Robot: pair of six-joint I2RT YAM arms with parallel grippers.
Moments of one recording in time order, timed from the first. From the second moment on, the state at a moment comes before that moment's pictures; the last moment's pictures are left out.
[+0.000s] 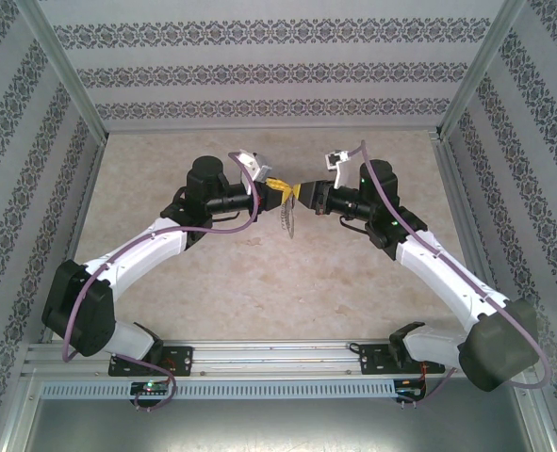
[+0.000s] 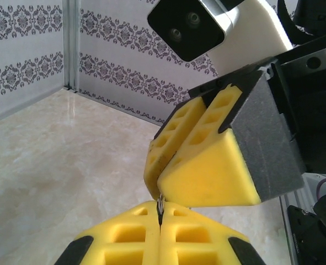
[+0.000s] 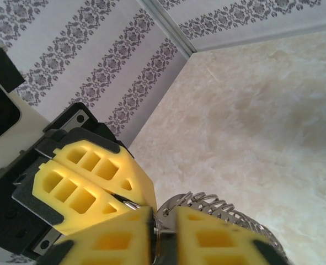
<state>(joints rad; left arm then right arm) -0.51 1.44 1.04 0.23 0.70 -0.09 0.44 1.21 0.94 -0.01 -0.60 0.59</state>
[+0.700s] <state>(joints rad) -0.52 1.44 1.00 0.35 0.66 -0.17 0.39 1.24 0.92 0.09 -0.68 0.61</state>
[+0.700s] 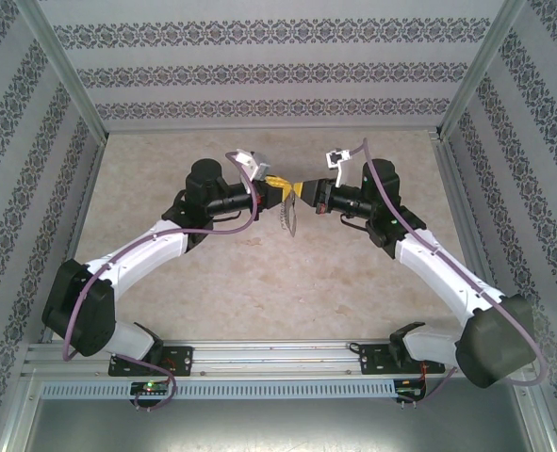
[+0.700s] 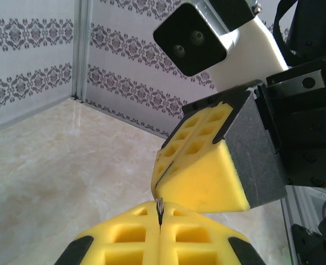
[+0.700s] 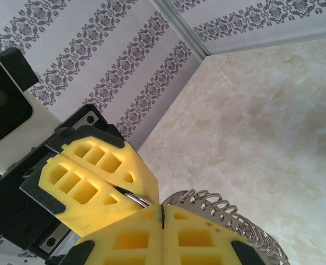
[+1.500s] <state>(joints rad) -0.52 1.49 0.88 0.71 0.63 -0.30 0.31 1.32 0.87 0.27 -0.90 0.70</state>
